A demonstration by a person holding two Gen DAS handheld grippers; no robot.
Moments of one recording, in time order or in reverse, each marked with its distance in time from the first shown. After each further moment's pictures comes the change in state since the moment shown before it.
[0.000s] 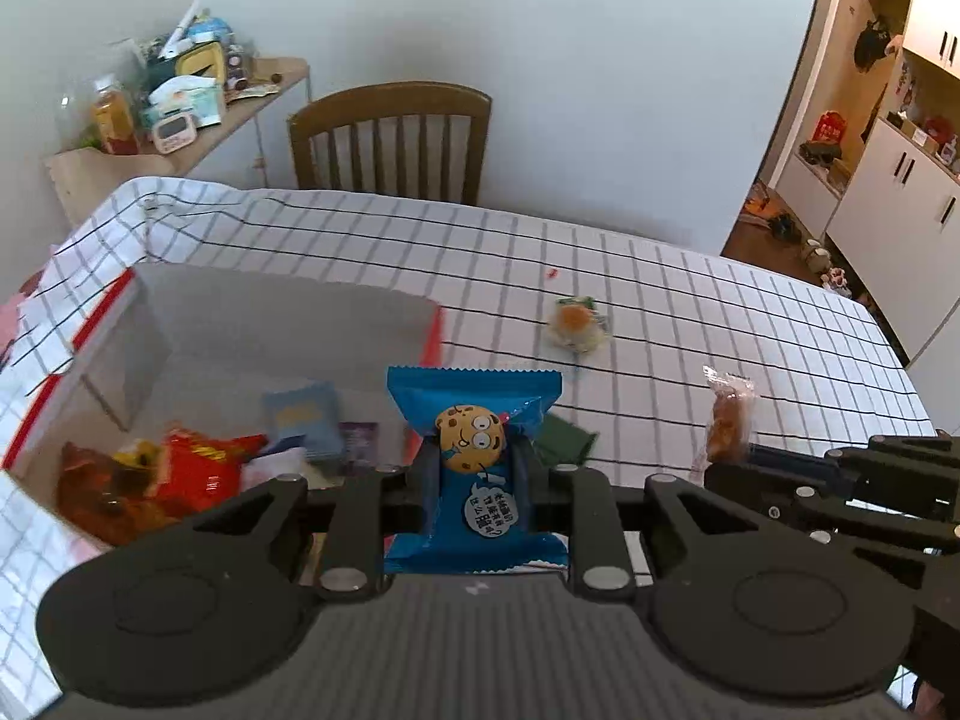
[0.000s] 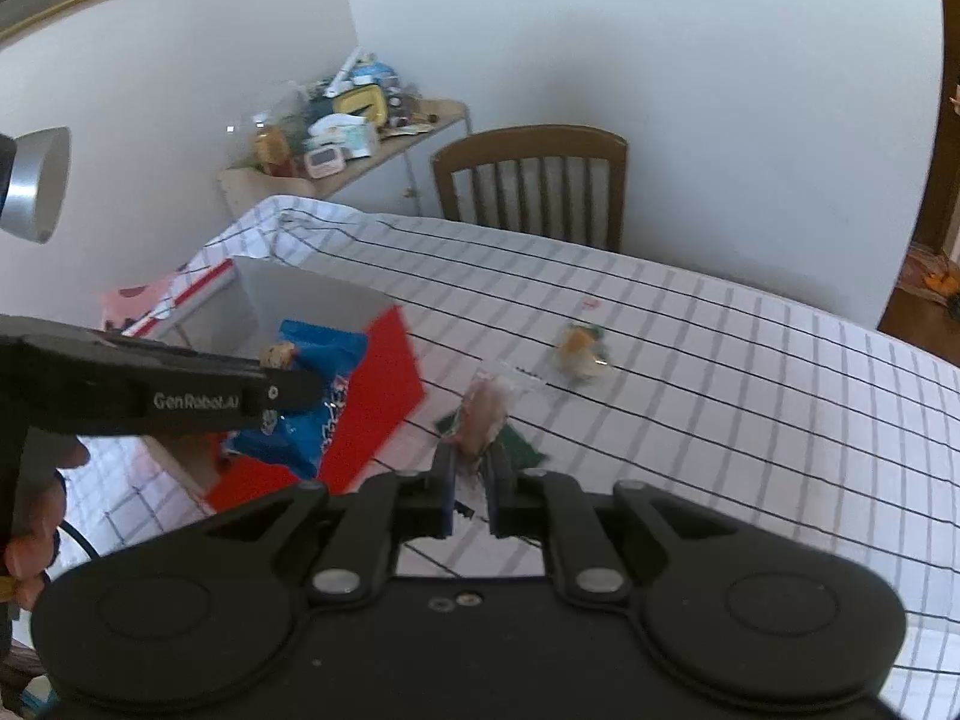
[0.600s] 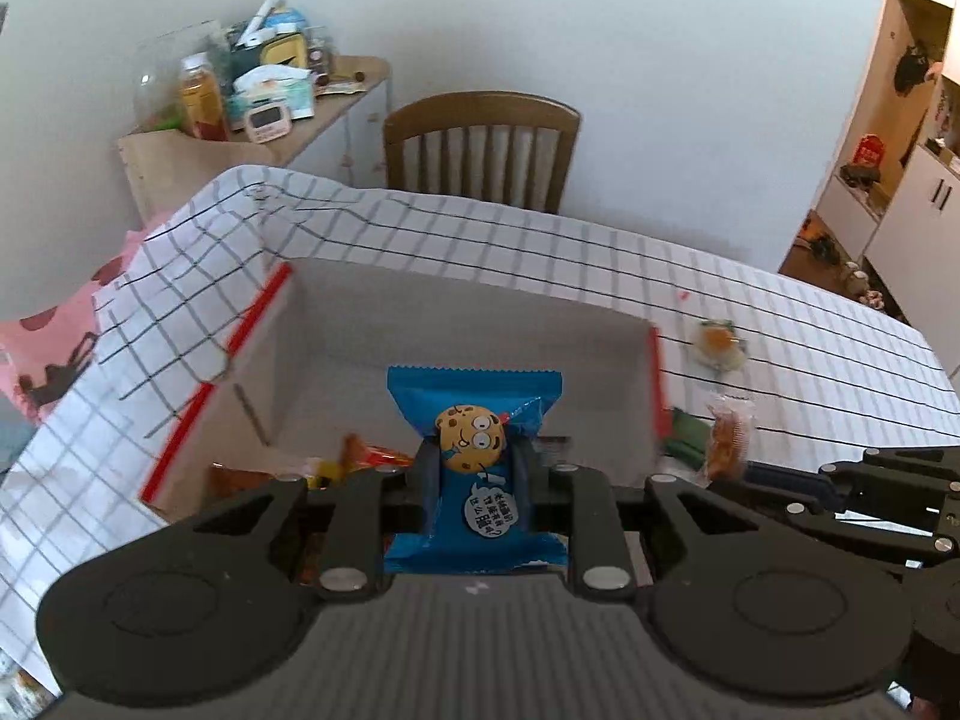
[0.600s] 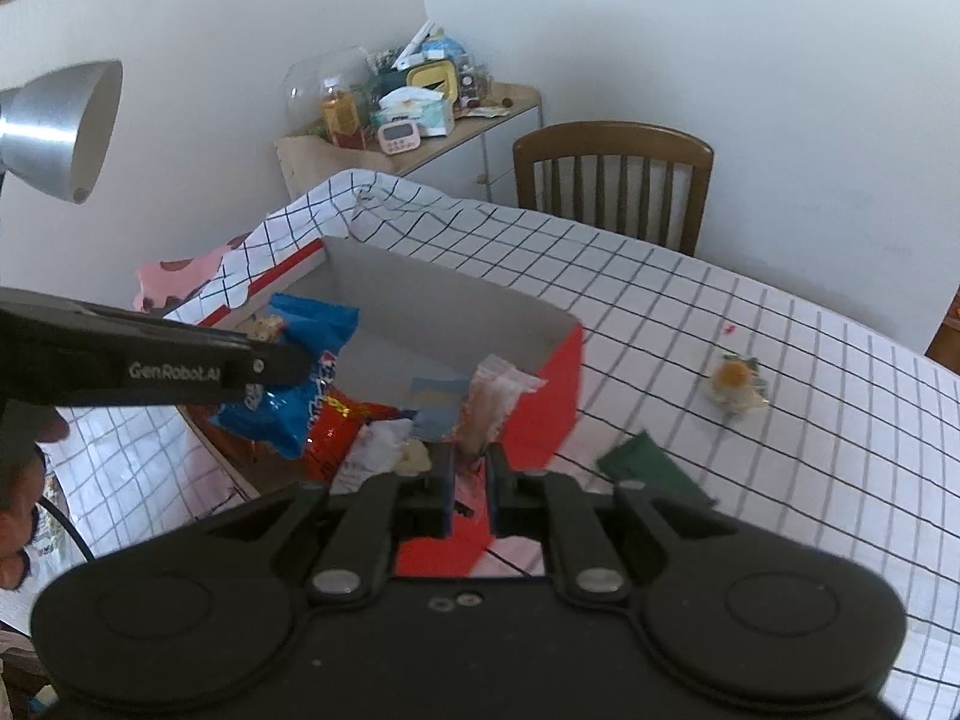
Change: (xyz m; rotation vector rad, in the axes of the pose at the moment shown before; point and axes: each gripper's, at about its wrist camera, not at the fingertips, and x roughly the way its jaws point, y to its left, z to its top) left arm -0.006 0.133 0.005 -0.042 -0.013 0.057; right arm 0.061 0.110 0.018 -0.066 0.041 0.016
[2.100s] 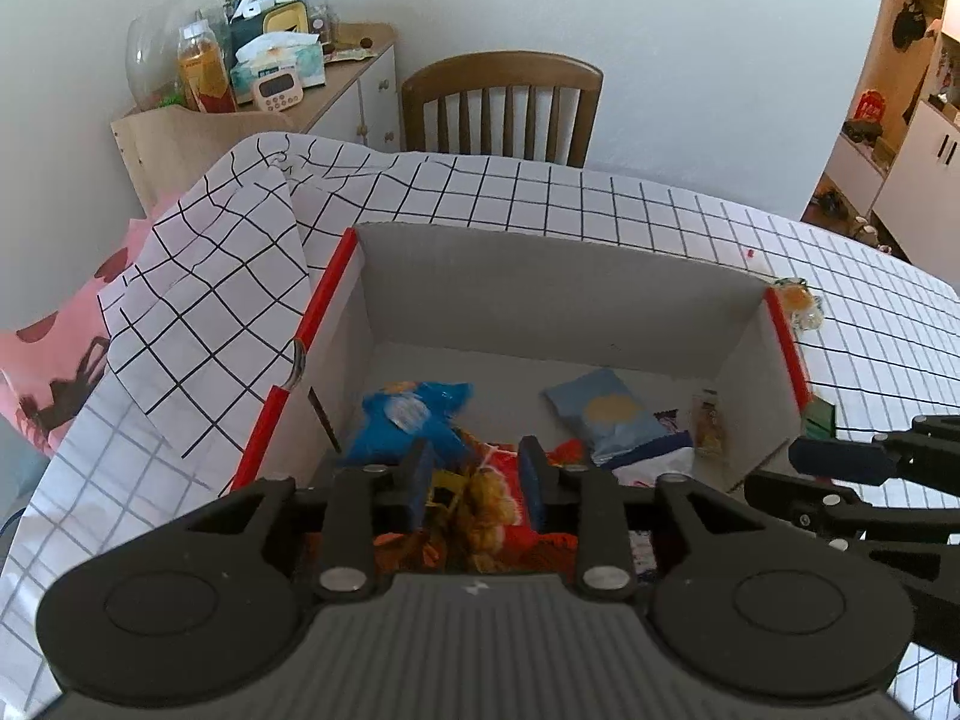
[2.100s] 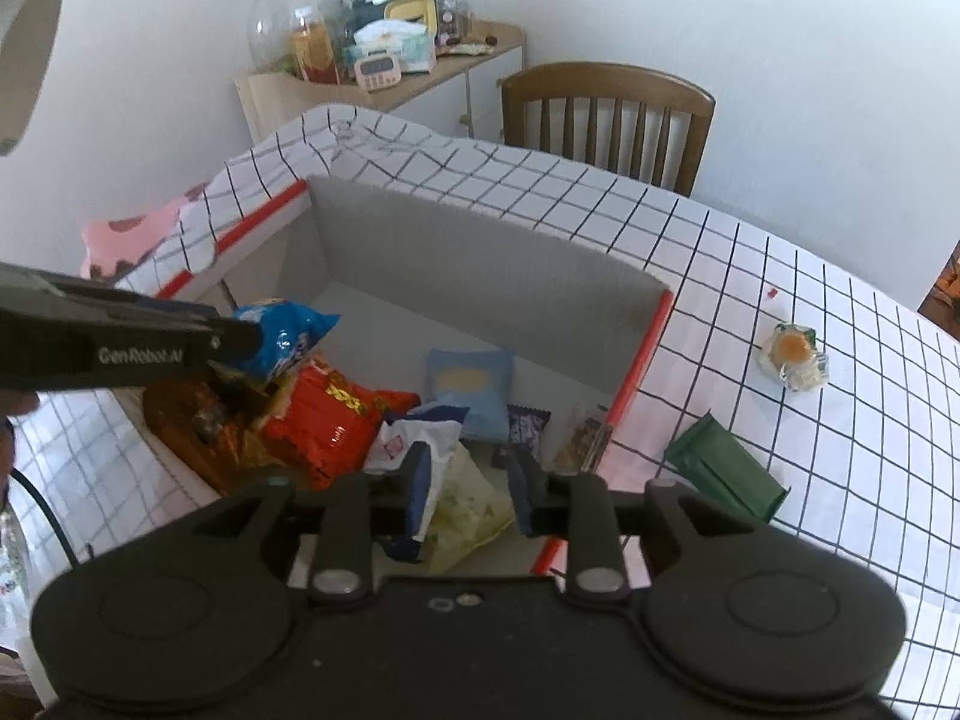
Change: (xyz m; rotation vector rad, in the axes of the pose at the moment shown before) left arm 0.040 0.061 0.001 0.068 0.057 -0.006; right arm 0.054 0.042 0.007 0.033 0.093 -0.087
